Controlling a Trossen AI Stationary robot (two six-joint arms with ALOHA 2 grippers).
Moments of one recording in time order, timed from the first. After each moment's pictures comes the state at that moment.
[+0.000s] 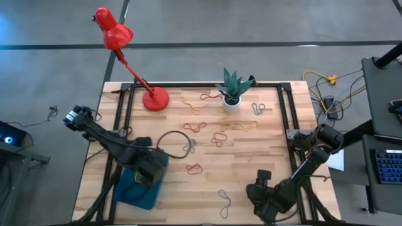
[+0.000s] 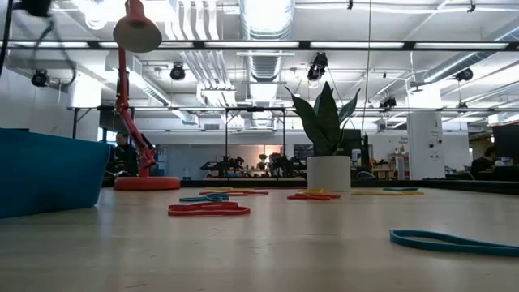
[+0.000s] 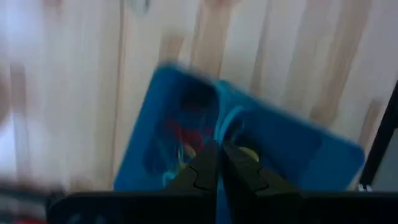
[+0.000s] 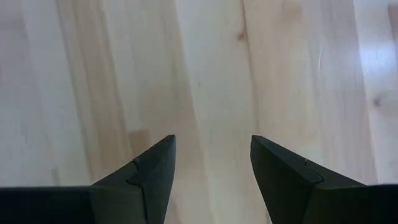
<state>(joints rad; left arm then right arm) -0.57 1.48 1.48 -1.45 -0.11 -0.75 0.92 1.83 1.14 -0.84 0.34 1.10</state>
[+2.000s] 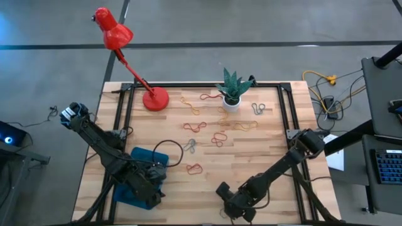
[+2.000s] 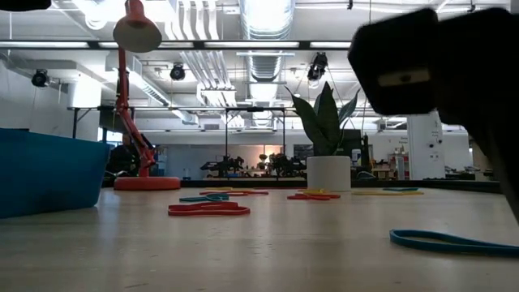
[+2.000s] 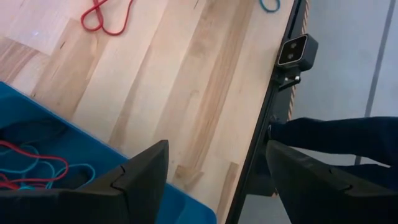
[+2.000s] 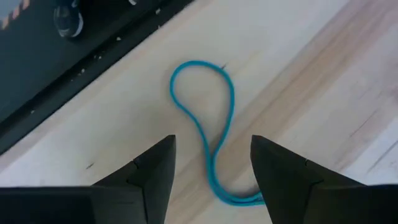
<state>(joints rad) -0.74 1.39 1.19 -0.77 -0.16 -1.16 0.67 2.01 1.28 -0.36 -0.02 -0.14</state>
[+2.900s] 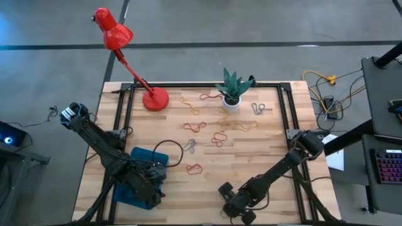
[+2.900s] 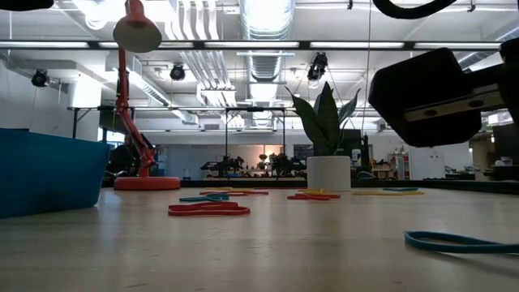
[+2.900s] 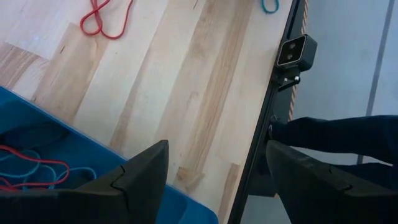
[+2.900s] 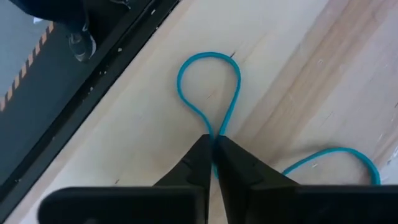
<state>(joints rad) -0.74 1.39 1.18 -0.76 -0.16 -1.14 0.67 2.08 1.27 -0.36 -0.06 0.07</state>
